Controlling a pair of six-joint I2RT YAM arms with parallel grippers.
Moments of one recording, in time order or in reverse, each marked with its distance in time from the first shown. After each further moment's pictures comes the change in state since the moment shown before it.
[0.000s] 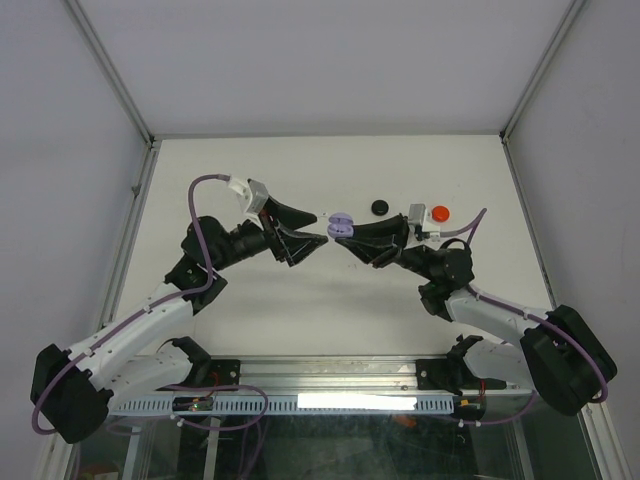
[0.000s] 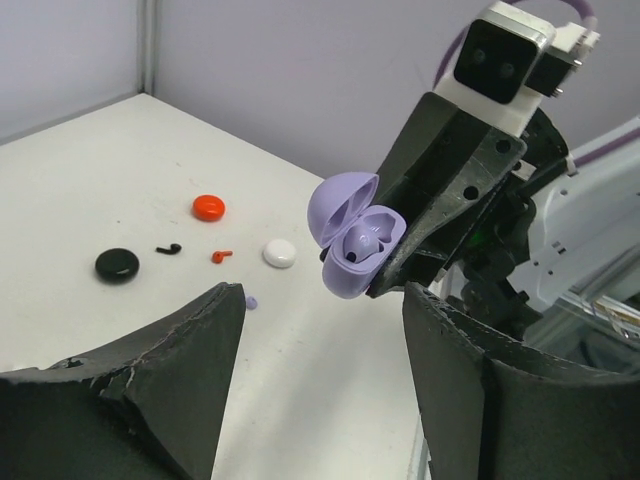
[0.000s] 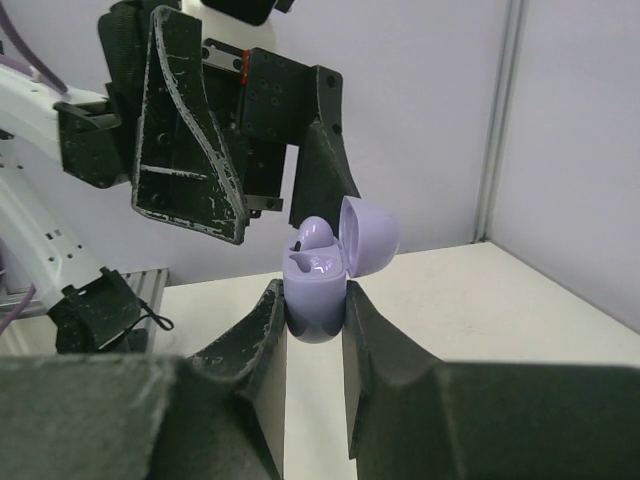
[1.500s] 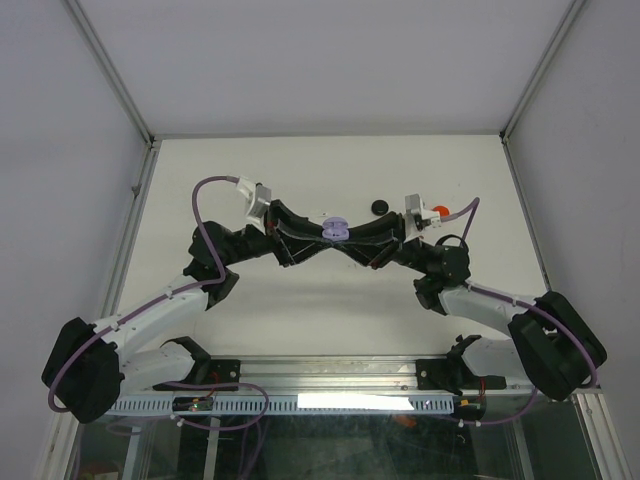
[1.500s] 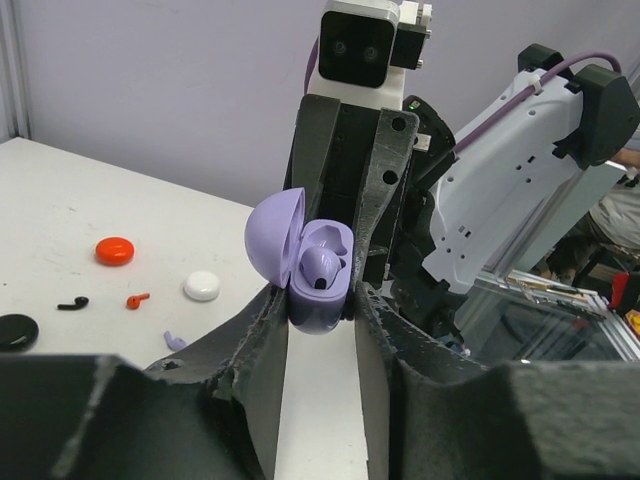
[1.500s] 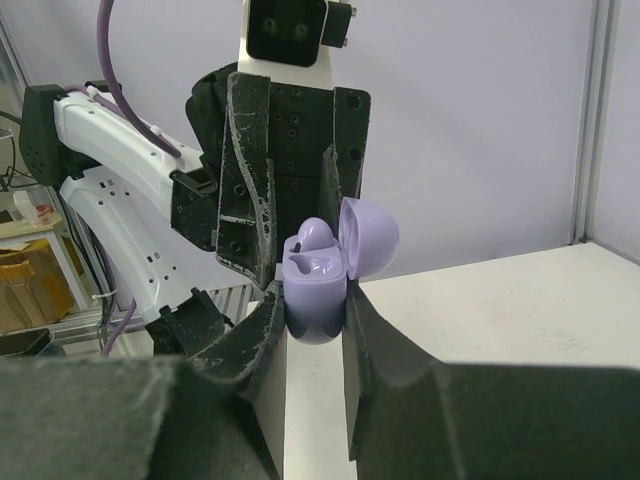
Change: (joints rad) left arm 0.018 0.145 -0.072 0.412 0.254 -0.151; right arm 0.000 0.088 0.036 0.132 -0.100 0.257
